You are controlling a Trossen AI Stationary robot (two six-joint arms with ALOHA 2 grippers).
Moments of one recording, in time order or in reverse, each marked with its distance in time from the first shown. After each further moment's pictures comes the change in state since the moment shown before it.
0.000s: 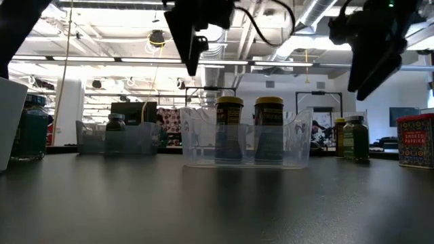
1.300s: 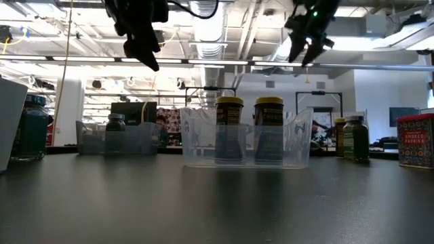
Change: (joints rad) left arm 0.093 -0.762 -0.927 0.746 0.033 -0.332; right arm -0.948 0.249 0.651 -0.100 -0.153 -0.782
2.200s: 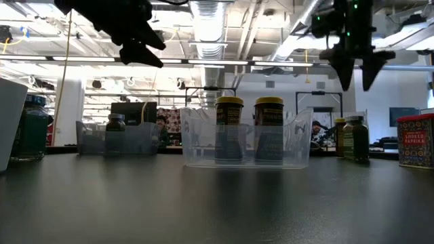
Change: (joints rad) left arm 0.046 -0.253 -0.334 0.454 -0.055 0.008; right arm -0.055 -0.154 -0.335 -0.324 0.001 0.414
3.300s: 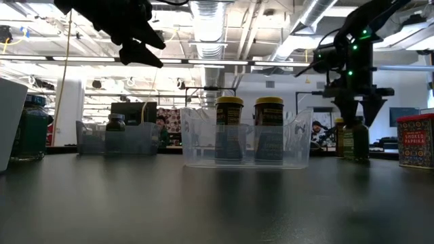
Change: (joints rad) left arm -0.001 0.000 0.000 -0.002 0.005 -0.026; right arm -0.083 0.039 -0.322 0.360 -0.004 -0.166
